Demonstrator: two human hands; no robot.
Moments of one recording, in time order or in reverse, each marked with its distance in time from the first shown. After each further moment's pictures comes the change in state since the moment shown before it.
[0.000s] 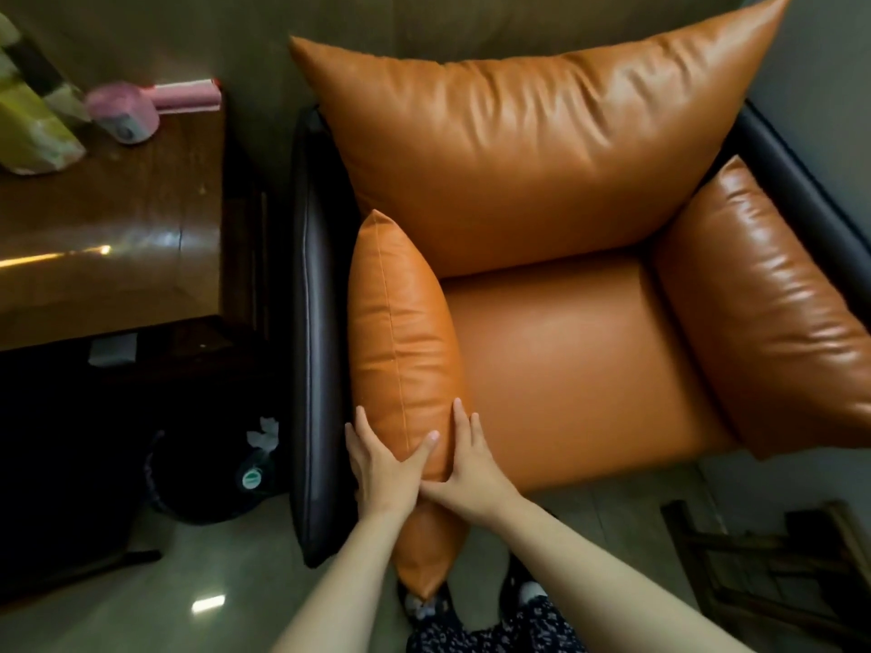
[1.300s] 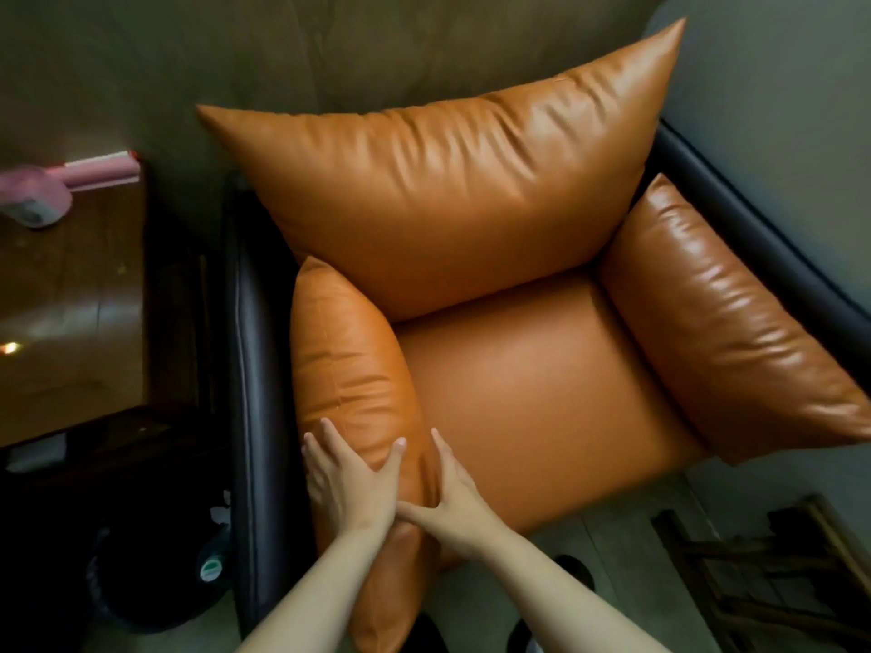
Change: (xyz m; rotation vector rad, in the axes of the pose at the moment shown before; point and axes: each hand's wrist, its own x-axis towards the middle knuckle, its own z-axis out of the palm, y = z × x) left_hand 0.041 0.049 0.026 0.255 0.194 0.149; right_hand 0.018 0.008 -0.037 0.257 0.073 -0.004
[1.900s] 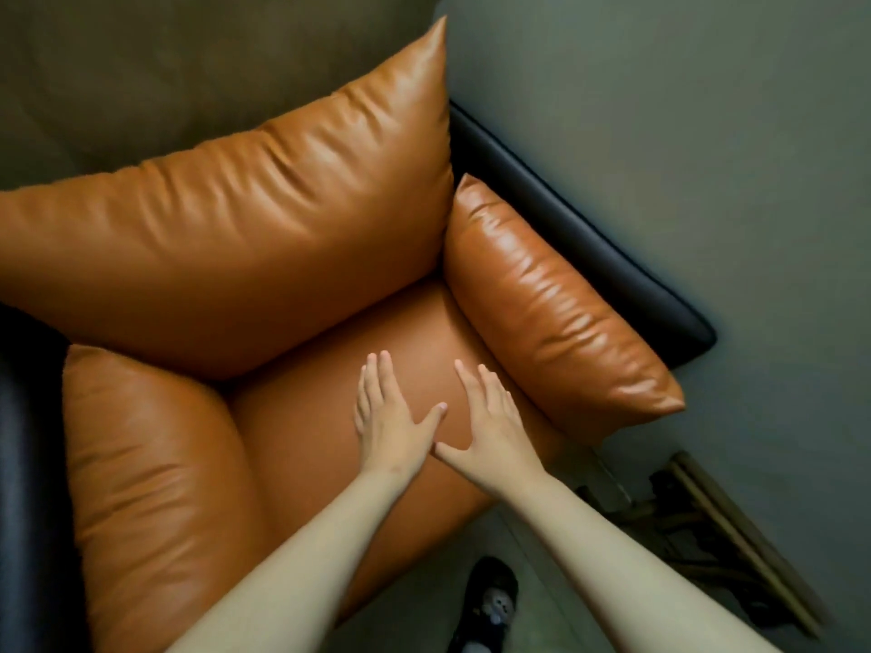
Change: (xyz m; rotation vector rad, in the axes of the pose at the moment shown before) left_hand -0.084 0.212 0.157 0.164 -0.285 0.571; right_hand -0.044 0.086 -0.251 -0.373 0.527 -0.118
